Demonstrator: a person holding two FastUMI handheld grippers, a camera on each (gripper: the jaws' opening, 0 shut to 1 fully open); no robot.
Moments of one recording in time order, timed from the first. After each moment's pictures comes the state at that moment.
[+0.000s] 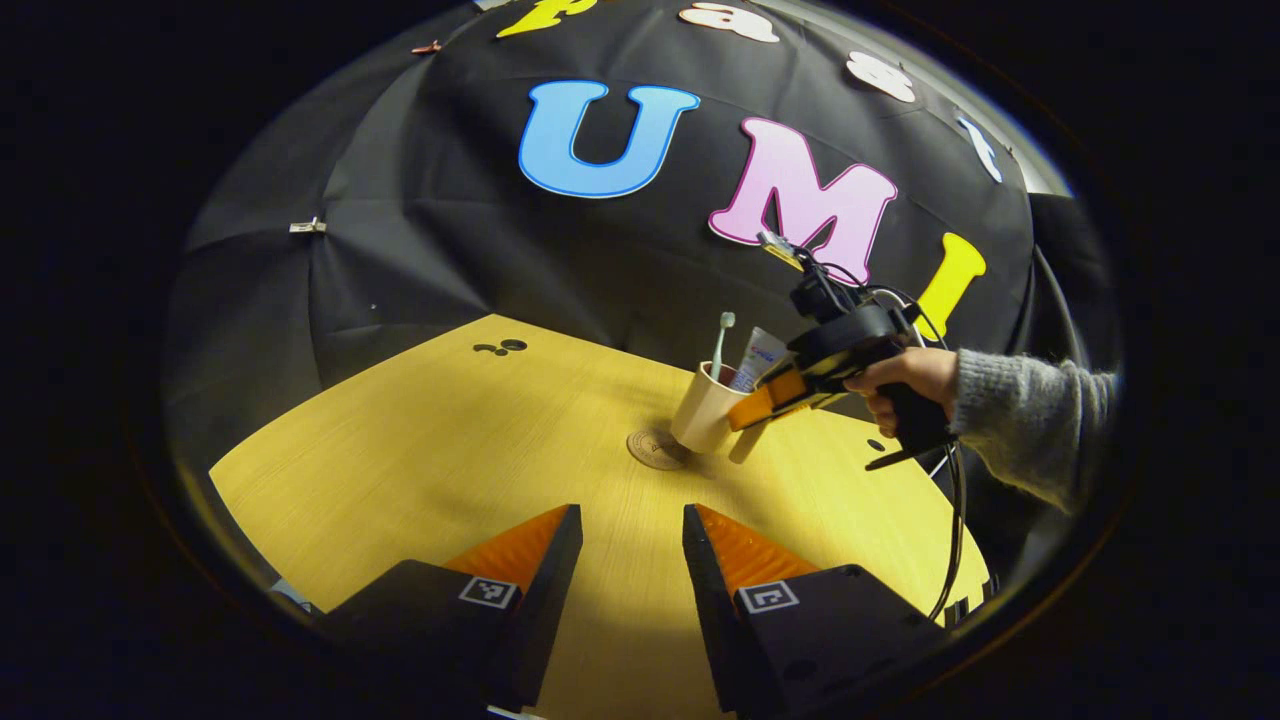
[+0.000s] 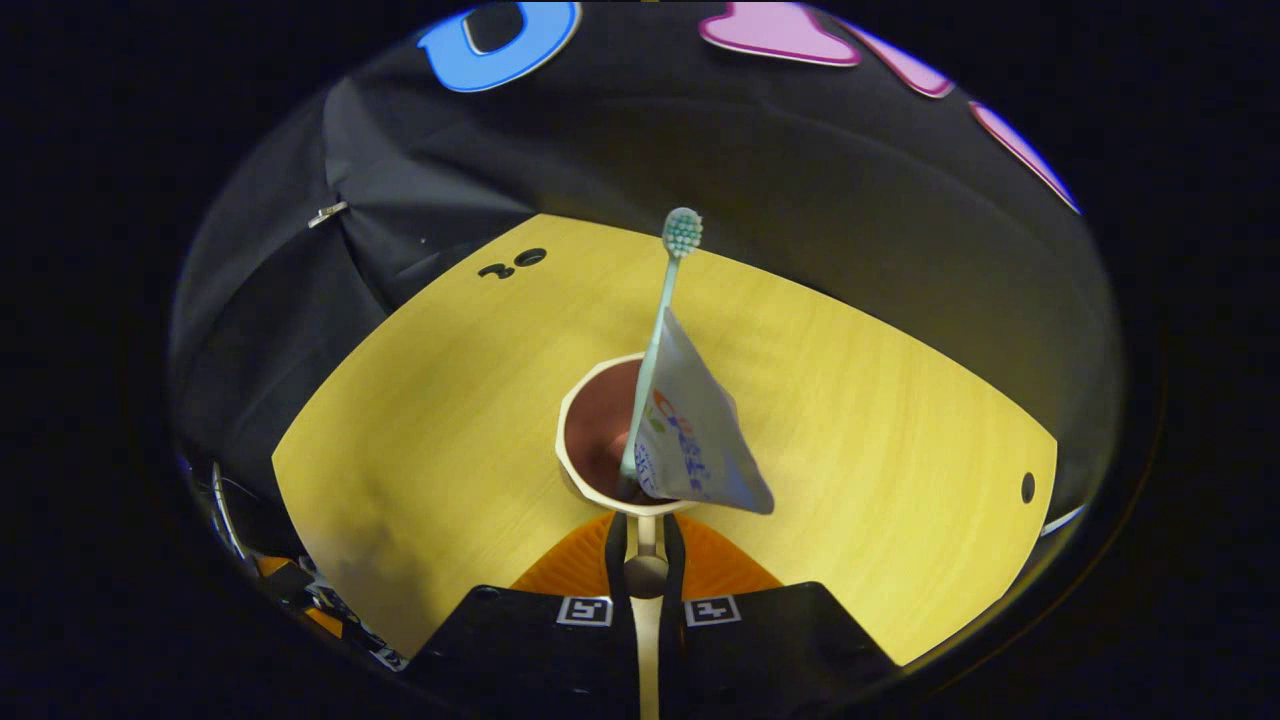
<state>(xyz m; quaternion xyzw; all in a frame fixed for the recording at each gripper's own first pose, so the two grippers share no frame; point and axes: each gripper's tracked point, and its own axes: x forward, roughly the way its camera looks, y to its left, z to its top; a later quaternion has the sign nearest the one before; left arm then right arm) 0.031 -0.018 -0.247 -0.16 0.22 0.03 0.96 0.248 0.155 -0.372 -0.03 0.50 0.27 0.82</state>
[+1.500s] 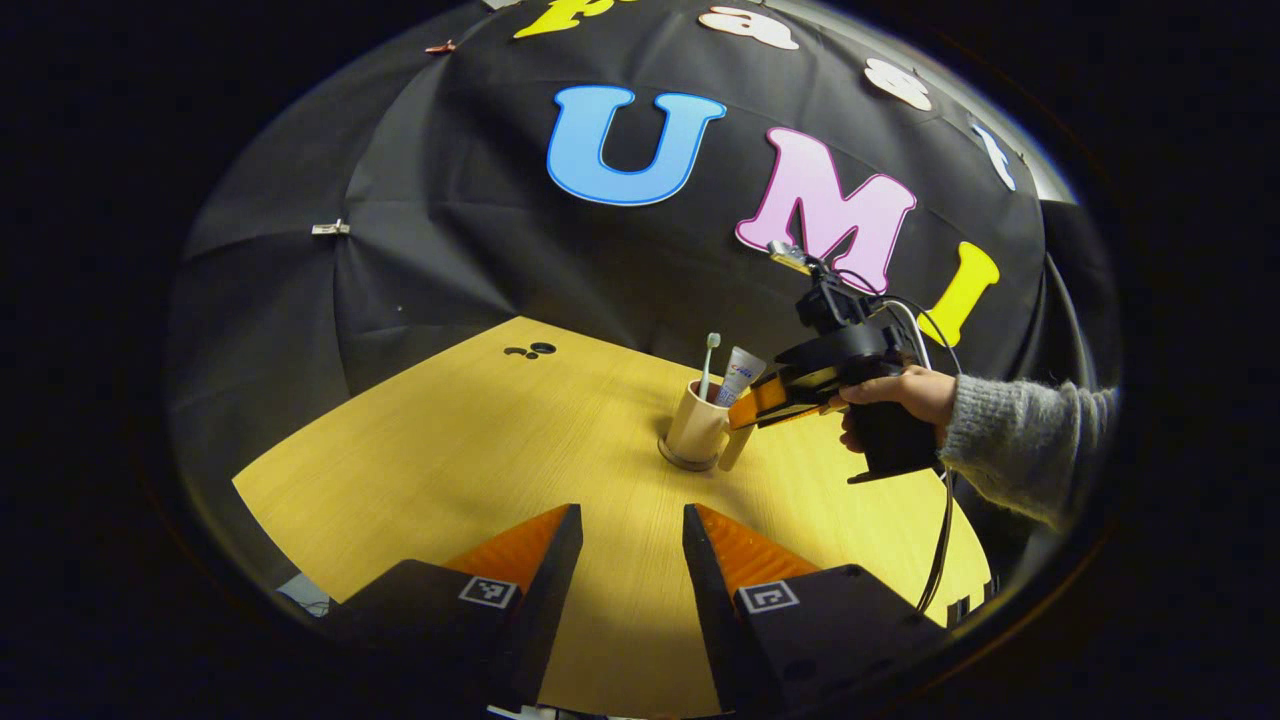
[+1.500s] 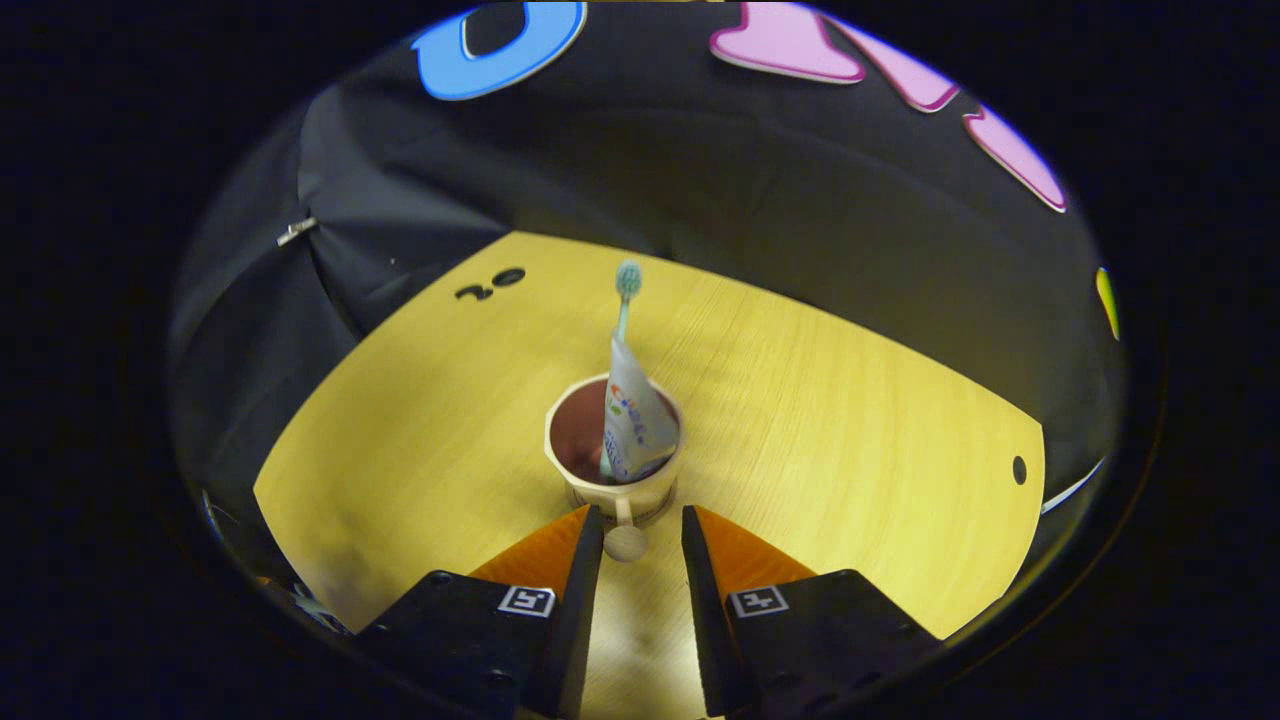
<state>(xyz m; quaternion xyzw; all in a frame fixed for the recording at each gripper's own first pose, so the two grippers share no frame) 0.013 0.011 -0.224 -0.15 0.22 0.04 0.96 0.253 0.167 -0.348 -0.01 0.45 0.20 0.87</state>
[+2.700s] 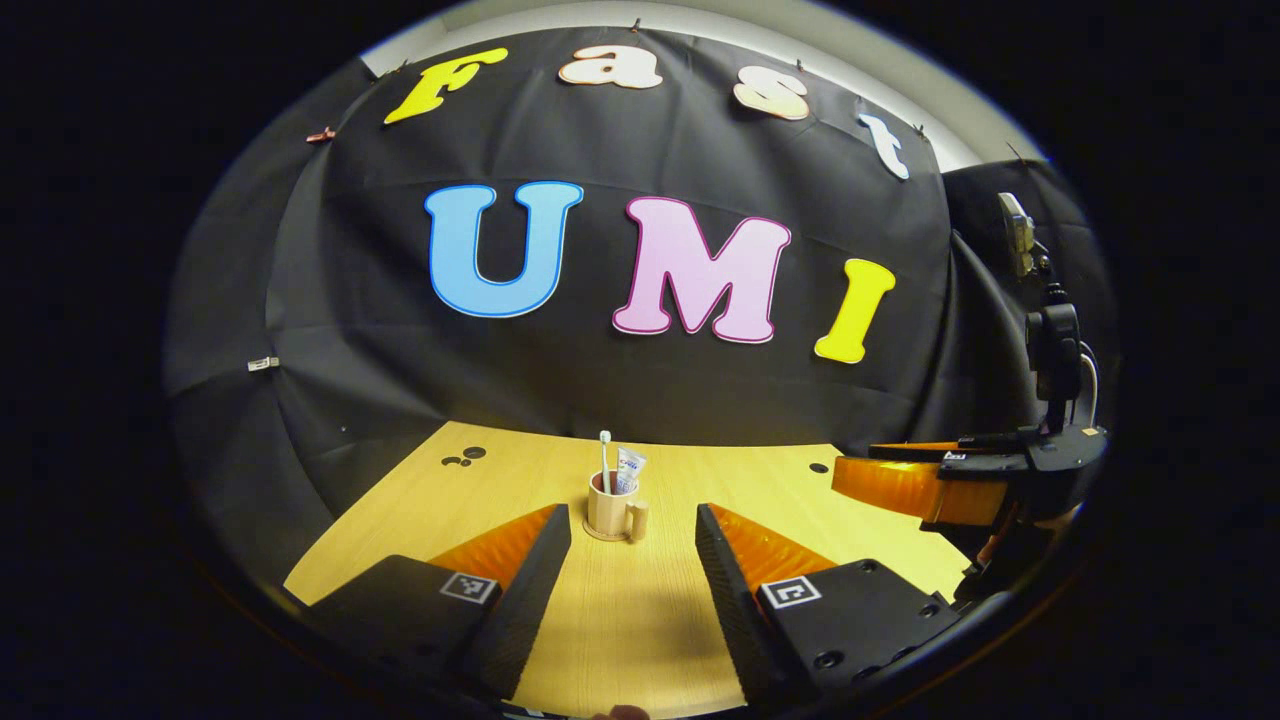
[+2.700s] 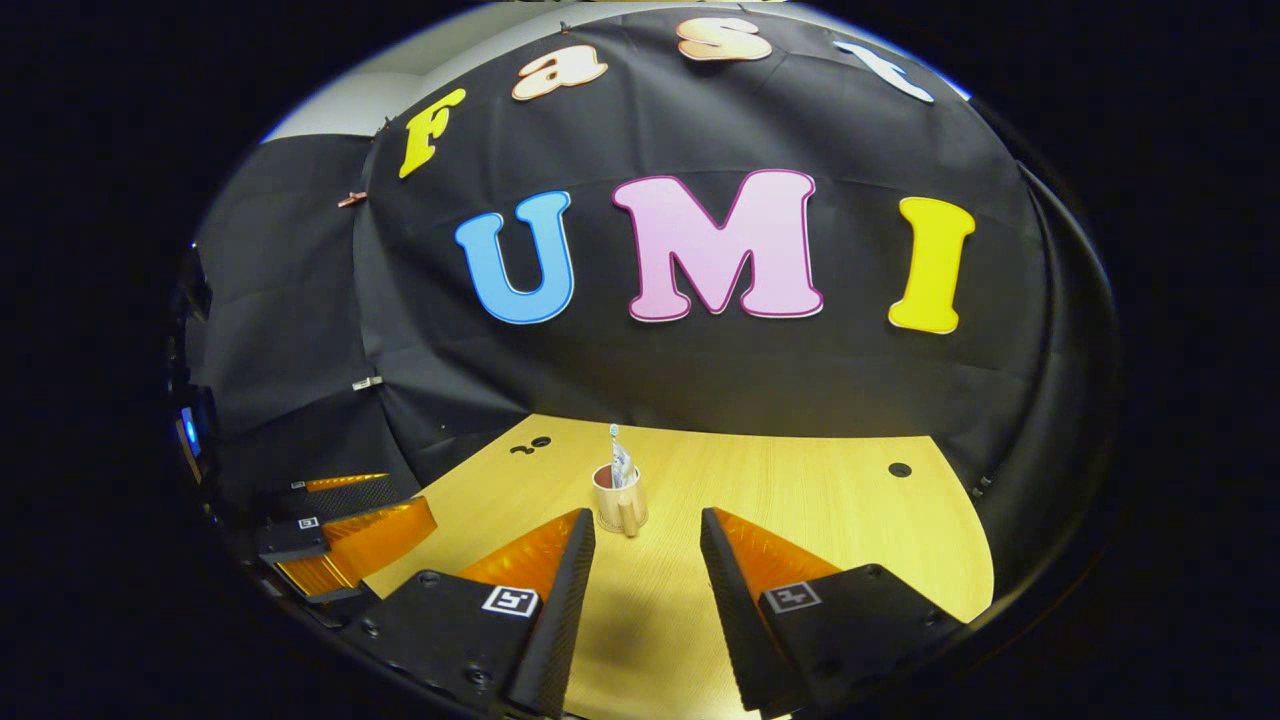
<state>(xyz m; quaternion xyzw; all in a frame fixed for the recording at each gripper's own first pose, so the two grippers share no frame) 0.012 -0.059 -0.088 -0.06 0.14 -0.05 0.99 0.062 0.042 -0.120 0.09 0.22 0.13 0.96</state>
